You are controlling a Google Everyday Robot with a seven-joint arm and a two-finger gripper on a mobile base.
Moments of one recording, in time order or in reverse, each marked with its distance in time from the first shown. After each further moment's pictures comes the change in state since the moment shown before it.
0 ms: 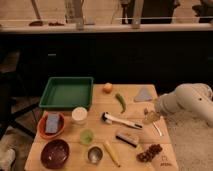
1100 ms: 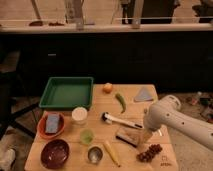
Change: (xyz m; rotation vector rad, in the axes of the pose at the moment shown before) arm 0.064 0.056 0.101 -0.069 0.309 -0.236
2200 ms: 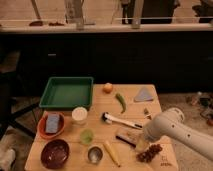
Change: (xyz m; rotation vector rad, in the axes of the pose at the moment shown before) arm -0.010 0.042 0.018 -0.073 -0.148 0.205
